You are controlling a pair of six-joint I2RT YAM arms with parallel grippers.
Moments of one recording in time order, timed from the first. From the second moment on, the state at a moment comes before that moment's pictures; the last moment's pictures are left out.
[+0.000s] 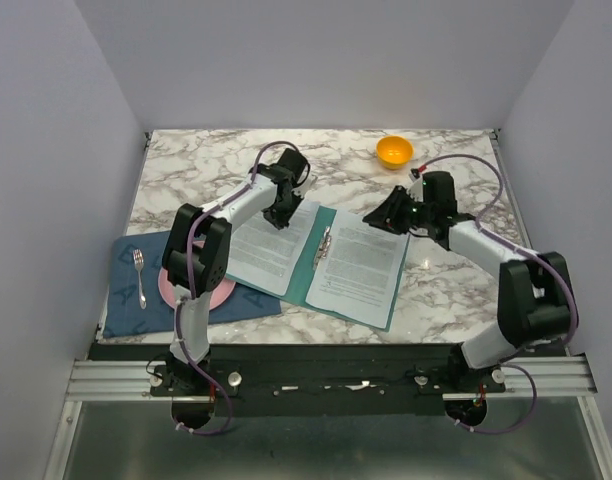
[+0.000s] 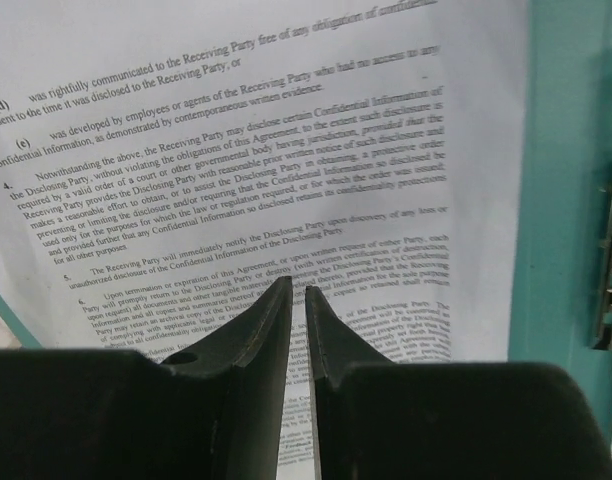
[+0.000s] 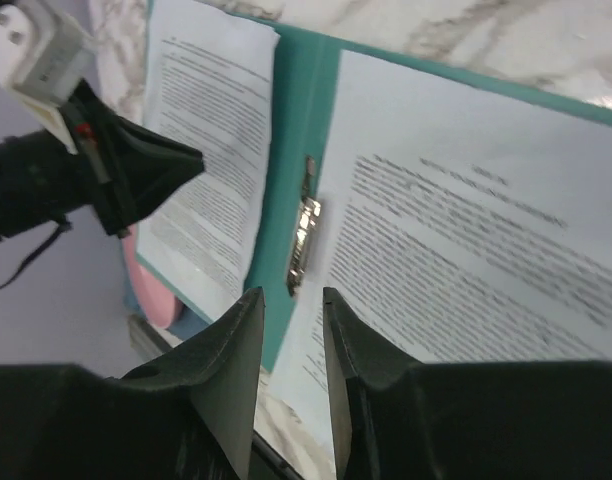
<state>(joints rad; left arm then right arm) -0.49 2.03 1.63 -0.79 -0.07 0.10 0.21 1.47 0.86 -0.06 -0.50 0.71</state>
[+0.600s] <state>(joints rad) -0.48 2.04 1.49 -0.71 -0.12 0.08 0.39 2.02 1.17 0.30 -0.64 0.87</state>
